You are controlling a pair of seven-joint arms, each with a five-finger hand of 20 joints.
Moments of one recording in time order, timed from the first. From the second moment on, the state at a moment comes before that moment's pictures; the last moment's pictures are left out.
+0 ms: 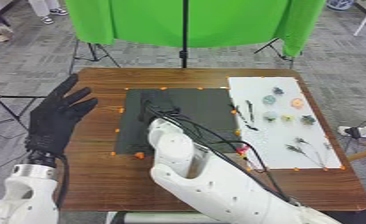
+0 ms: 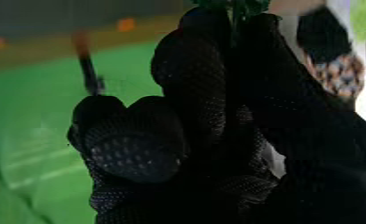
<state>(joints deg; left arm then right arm) 123.5 -57.2 -98.5 -126.1 38.7 6.9 13.8 -61.1 -83.1 29.4 -91.6 -135.2 -8.5 48.9</state>
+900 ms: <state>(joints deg) 116.0 -47.3 -90.4 -122.7 34.4 8.8 27.7 -42.1 -78.9 8.3 -87.6 -122.7 -0.9 54.2</state>
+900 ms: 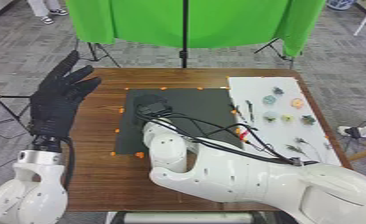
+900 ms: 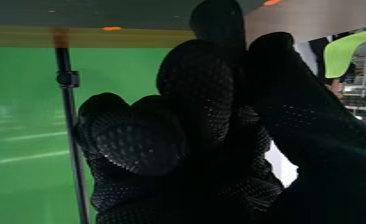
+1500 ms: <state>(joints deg) 120.9 -48.0 -94.4 -124.0 34.5 8.7 26.4 -47.4 -78.1 13.7 -92.7 -128.3 -8.9 56.7</state>
